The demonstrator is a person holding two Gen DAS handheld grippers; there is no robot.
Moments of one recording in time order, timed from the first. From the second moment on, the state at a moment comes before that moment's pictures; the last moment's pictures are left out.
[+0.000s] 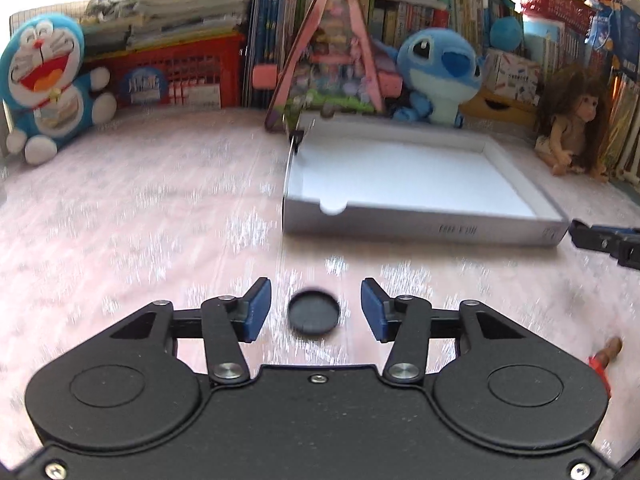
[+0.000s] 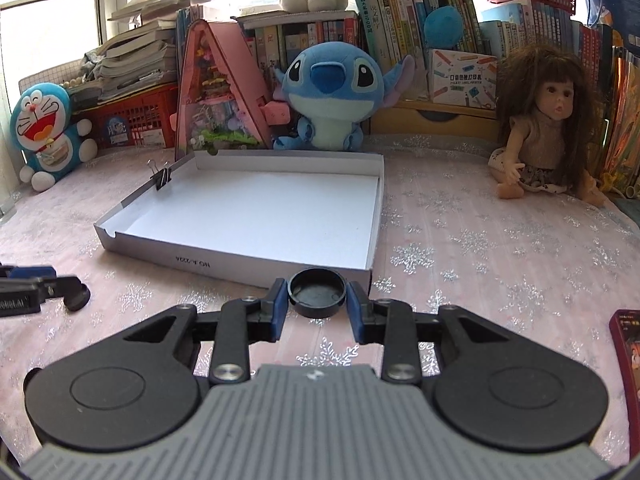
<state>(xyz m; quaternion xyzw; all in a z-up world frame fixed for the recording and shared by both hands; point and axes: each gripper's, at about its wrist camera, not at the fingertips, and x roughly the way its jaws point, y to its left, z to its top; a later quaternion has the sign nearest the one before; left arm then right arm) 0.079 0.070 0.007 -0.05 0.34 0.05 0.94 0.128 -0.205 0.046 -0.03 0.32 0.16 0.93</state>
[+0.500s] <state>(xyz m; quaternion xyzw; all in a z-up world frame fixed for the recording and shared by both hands) 0.087 0.045 0.019 -0.03 0.32 0.02 0.95 0.130 -0.202 0.046 -0.03 0.32 0.15 0.93</state>
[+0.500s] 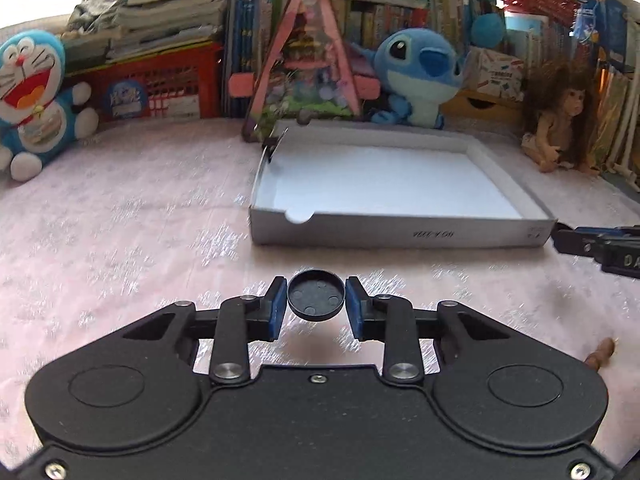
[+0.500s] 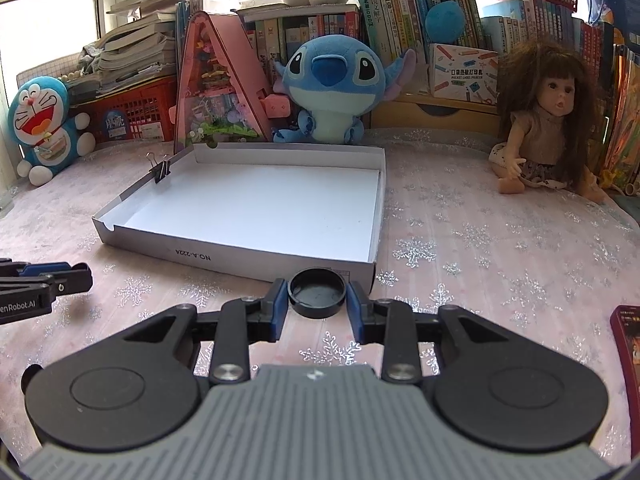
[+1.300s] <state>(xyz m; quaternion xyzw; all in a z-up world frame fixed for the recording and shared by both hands) 0.225 -0.003 0.053 -0.04 0.31 0.02 0.95 0.215 -0.176 0.060 -0.02 0.32 0.14 0.94</state>
